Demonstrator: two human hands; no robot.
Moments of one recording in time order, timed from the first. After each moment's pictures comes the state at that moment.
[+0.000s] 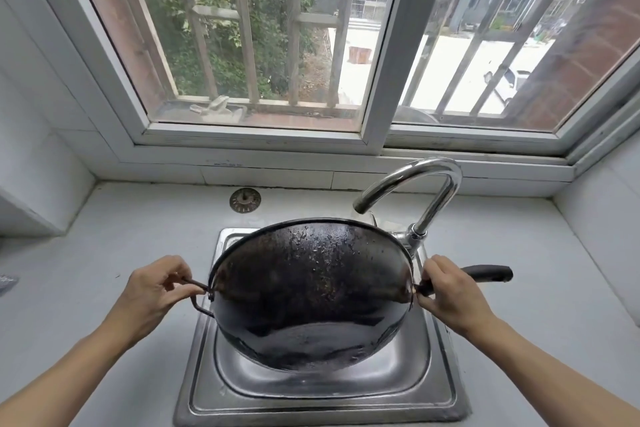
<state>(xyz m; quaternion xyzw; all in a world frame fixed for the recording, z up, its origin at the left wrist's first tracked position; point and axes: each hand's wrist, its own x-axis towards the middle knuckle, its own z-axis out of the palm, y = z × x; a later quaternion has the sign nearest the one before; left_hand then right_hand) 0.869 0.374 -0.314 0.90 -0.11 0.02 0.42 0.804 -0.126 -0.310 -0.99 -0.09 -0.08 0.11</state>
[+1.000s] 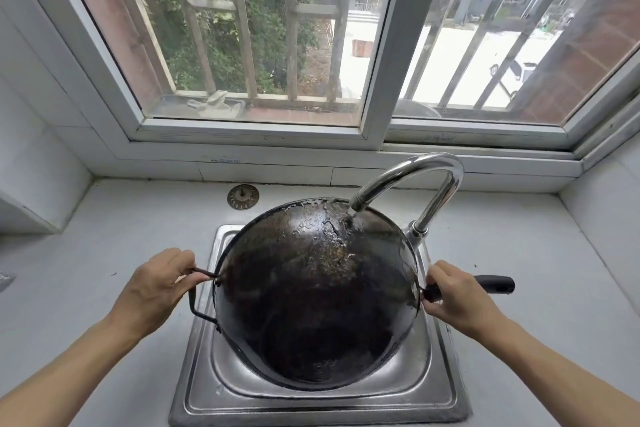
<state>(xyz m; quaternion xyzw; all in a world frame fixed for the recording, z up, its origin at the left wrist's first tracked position) 0.880 0.366 -0.325 0.93 -0.22 0.11 0.26 0.803 -0.148 -0.326 -0.98 -0.11 -0.04 0.13</state>
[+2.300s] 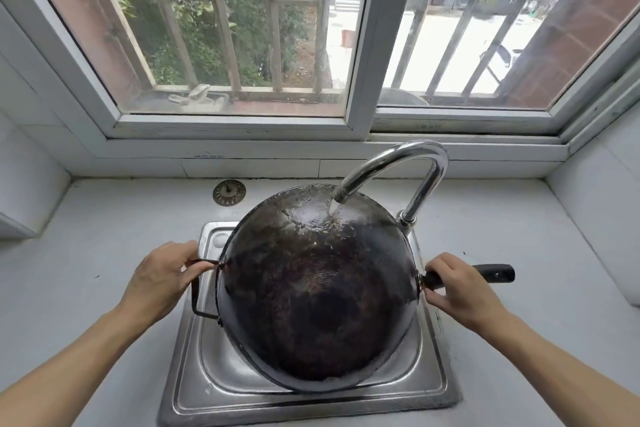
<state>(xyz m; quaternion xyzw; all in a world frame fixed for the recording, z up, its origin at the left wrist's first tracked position) 0.892 0.335 -0.325 0.96 -0.16 0.04 0.24 0.789 -0.165 -0.323 -0.98 -0.09 -0.05 0.15</state>
